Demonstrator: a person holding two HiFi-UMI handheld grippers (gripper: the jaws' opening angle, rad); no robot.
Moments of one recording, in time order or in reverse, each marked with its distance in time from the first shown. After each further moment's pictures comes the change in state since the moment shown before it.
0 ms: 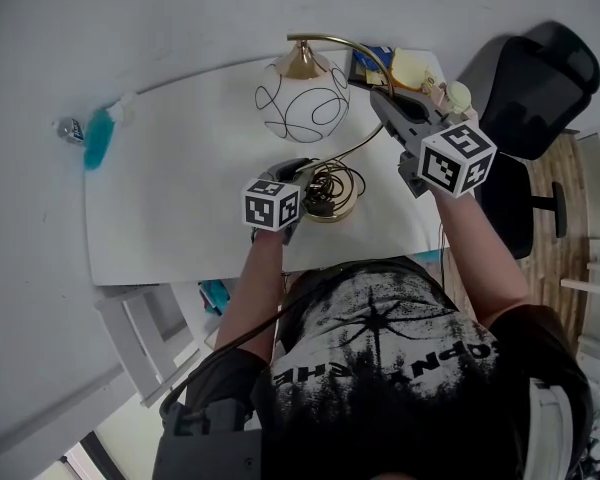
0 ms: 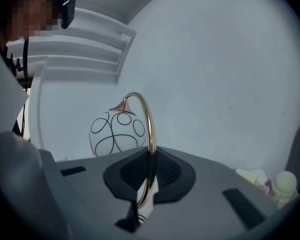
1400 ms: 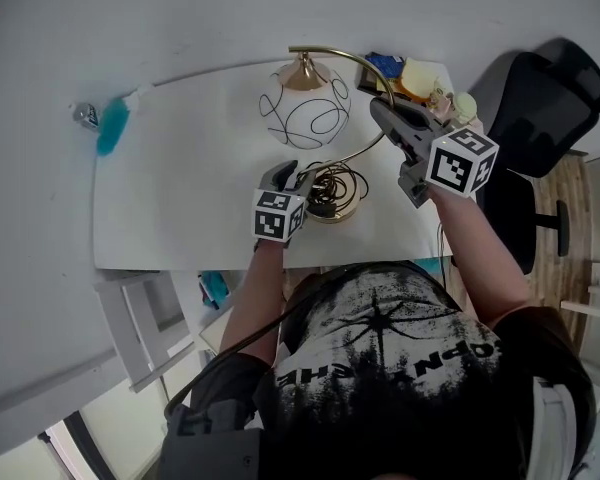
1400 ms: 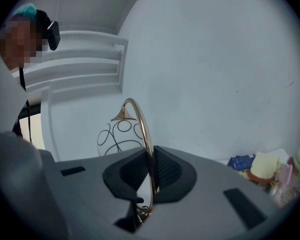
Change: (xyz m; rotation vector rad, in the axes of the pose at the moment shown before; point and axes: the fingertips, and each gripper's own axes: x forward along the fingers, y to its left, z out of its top) left arm -0.019 0.007 0.002 0.113 -0.023 0.204; right arm 0.000 0.006 0.006 0.191 0.005 0.158
